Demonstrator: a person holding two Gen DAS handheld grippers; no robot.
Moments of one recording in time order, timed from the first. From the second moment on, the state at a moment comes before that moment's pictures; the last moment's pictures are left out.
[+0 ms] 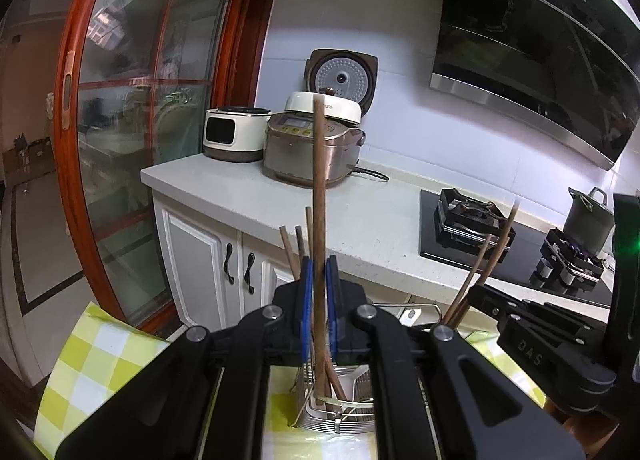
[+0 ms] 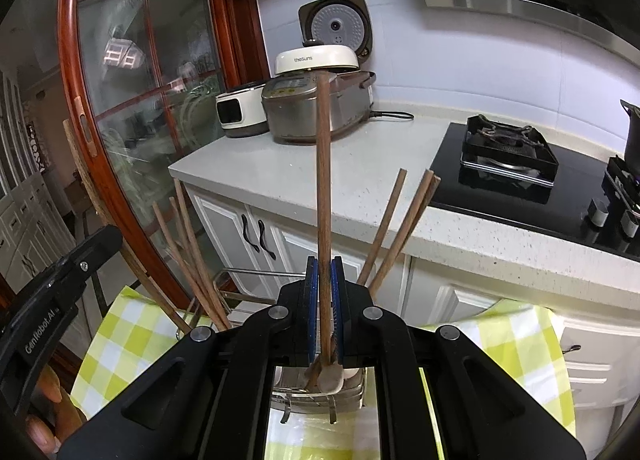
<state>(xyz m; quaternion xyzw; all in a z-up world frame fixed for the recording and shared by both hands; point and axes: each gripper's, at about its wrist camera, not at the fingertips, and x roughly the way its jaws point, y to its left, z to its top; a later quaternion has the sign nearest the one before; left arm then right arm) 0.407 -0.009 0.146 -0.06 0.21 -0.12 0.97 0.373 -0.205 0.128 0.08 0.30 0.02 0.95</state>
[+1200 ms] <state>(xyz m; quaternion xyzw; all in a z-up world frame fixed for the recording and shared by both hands) 0.226 -0.026 0.071 0.01 0.24 -0.08 0.97 0.188 -0.247 0.066 0.03 0.25 -0.08 0.97</state>
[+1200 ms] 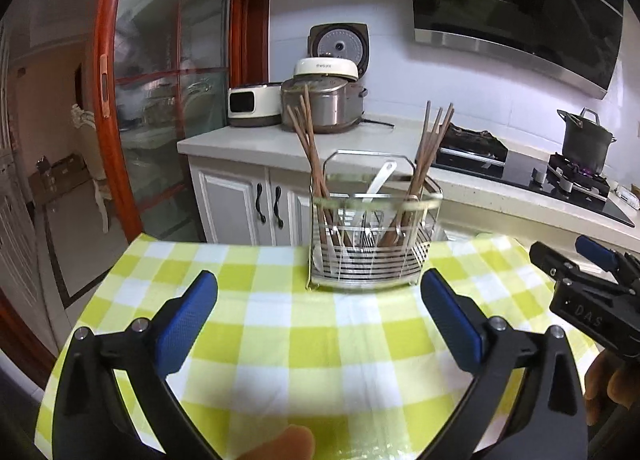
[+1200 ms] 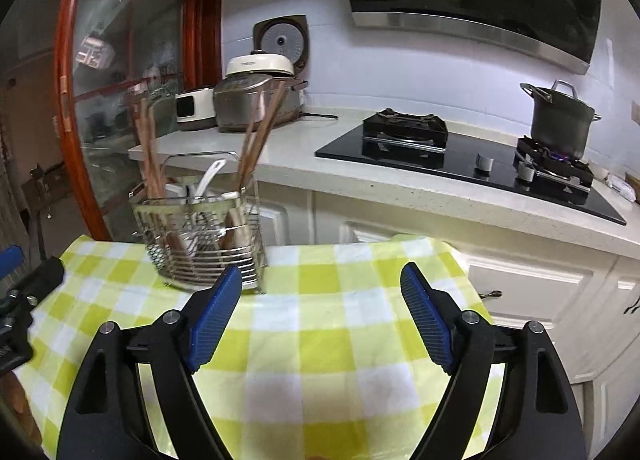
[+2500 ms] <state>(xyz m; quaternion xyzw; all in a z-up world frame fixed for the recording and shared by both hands) 0.219 -0.019 0.074 0.00 0.24 -0.07 0.97 0.179 -0.231 0.064 0.03 0.25 -0.05 0.97</state>
